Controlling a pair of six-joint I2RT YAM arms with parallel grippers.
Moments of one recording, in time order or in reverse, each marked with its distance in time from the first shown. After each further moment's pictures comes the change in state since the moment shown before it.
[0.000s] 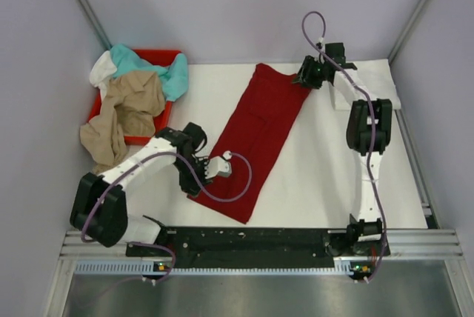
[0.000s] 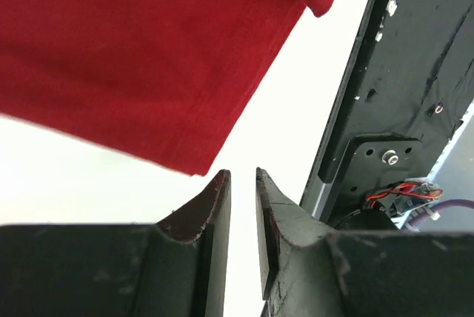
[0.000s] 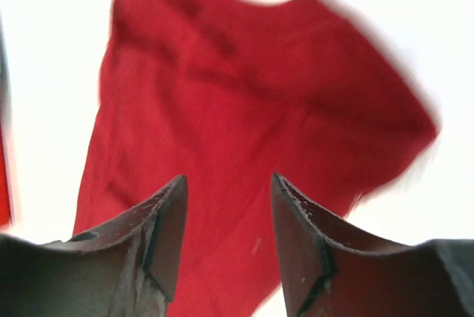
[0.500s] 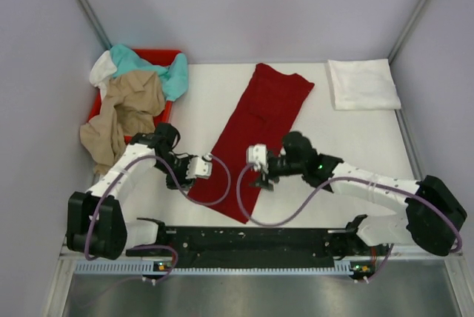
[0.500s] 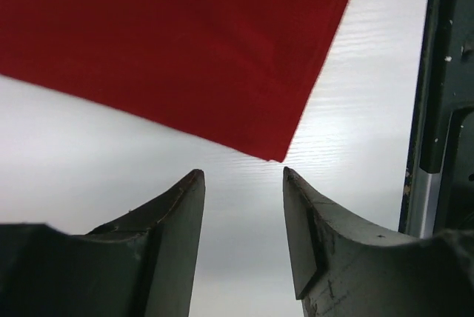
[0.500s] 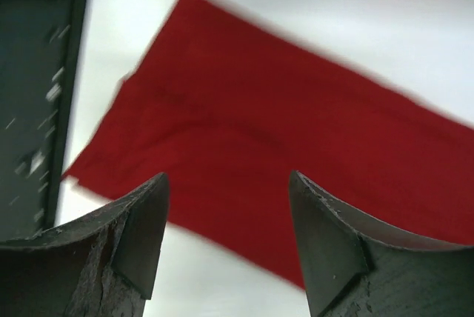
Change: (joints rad) left arm 0.298 -0.150 -0.051 0.048 0.161 0.509; right arm 0.704 -1.252 -1.448 0.555 -0.129 -0.922
